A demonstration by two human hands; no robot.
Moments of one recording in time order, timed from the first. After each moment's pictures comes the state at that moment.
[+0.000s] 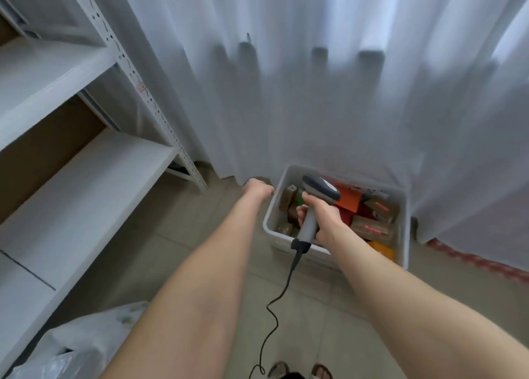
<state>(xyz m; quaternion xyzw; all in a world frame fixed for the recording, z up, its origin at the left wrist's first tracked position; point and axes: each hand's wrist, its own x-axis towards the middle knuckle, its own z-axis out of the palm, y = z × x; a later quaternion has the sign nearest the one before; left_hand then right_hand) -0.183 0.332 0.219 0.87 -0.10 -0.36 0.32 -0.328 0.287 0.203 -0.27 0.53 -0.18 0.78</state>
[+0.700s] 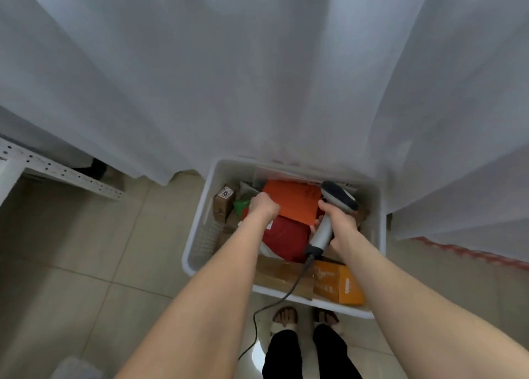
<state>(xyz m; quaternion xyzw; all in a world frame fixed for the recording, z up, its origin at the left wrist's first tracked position) -0.206 0.010 -0.069 0.86 -0.21 -0.45 0.12 -0.361 -0.031 -0.065 -0.13 0.67 -0.19 0.71</state>
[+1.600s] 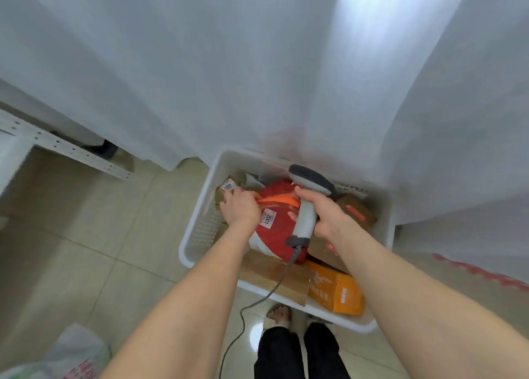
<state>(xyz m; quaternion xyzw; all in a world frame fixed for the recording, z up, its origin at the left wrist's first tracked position) -0.189 0.018 -0.096 0.93 -0.28 -0.25 -0.02 -0.324 -0.075 -0.081 -0.19 0.56 -0.07 0.80</state>
